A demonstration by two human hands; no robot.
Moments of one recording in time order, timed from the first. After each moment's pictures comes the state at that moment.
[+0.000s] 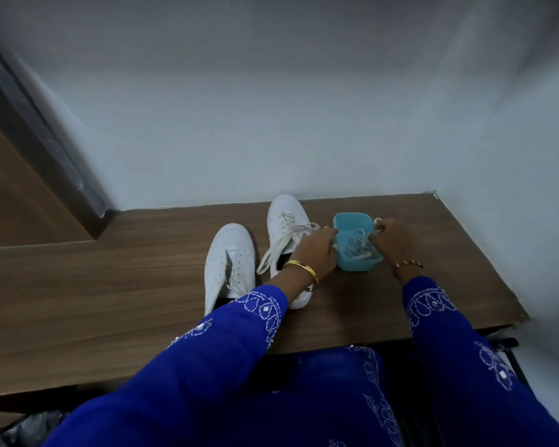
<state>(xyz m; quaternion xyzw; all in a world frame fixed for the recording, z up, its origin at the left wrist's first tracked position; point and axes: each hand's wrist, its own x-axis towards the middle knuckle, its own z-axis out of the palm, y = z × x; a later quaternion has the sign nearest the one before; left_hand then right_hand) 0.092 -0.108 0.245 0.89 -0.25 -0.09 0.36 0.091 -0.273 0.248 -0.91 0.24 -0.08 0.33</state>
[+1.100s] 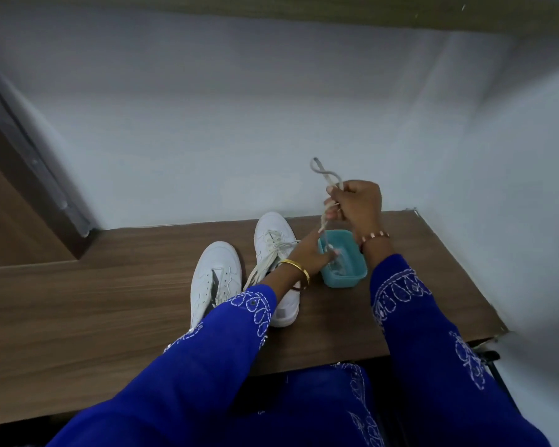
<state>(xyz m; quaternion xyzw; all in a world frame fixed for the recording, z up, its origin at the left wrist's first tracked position) 0.114 -0.126 0.253 0.81 -0.19 -0.17 0.52 0.109 -0.214 0.344 -0.76 0.18 -0.19 0.59</state>
